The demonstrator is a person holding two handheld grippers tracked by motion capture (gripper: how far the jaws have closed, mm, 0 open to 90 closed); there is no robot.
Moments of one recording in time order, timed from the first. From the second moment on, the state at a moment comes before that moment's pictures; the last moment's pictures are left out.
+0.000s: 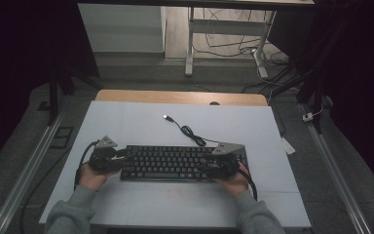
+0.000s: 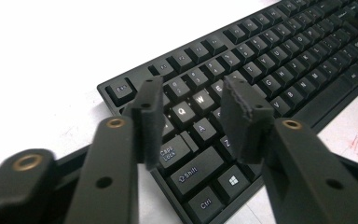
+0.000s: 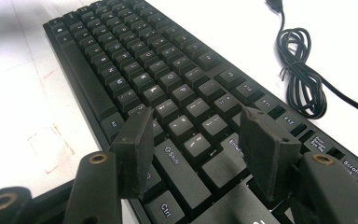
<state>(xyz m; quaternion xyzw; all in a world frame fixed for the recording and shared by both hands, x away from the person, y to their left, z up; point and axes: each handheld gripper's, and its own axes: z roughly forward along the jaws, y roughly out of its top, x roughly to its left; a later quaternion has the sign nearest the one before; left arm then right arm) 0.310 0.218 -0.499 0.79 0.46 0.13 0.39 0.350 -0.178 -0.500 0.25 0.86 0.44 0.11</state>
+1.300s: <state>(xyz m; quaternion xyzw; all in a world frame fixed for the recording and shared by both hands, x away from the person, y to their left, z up) 0.319 0.191 -0.518 0.83 0.43 0.13 0.33 0.350 -0.177 -0.501 0.25 0.86 0.43 0.10</state>
